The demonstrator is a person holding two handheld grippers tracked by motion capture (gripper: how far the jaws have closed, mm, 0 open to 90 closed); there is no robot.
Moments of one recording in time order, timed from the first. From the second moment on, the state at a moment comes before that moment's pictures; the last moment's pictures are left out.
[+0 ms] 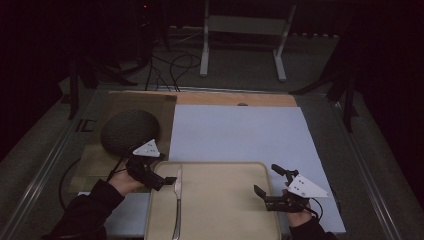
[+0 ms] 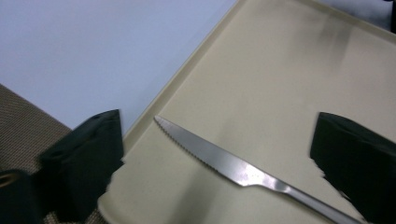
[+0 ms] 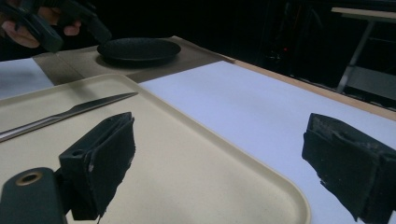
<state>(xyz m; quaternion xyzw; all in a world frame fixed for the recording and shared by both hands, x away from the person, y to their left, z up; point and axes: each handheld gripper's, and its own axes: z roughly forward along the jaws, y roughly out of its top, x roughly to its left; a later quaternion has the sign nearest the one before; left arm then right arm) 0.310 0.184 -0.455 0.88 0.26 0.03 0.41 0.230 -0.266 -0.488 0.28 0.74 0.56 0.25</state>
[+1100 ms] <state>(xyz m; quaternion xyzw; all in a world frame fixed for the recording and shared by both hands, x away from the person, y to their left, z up) 0.272 0.307 -0.478 0.77 0.34 0.11 0.53 0.231 -0.266 -0.488 0.28 0.74 0.55 0.26</state>
